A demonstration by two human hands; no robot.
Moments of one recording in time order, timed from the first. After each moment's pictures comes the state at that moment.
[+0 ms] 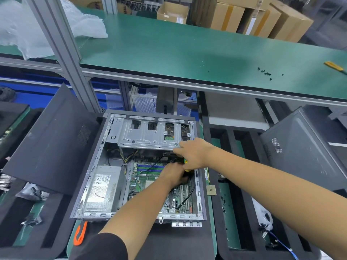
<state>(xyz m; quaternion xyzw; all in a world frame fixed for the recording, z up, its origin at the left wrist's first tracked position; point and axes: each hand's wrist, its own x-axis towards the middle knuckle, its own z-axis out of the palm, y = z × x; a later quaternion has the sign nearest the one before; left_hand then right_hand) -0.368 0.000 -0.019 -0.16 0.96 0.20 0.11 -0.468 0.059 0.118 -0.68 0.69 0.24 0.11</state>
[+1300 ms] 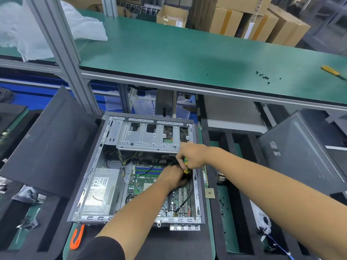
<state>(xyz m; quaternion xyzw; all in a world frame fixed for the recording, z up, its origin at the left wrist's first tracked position) -0.368 -0.002 -0.021 -0.15 0.97 0.19 0.10 -0.477 0.053 0.120 -0.60 0.73 0.10 0.30</state>
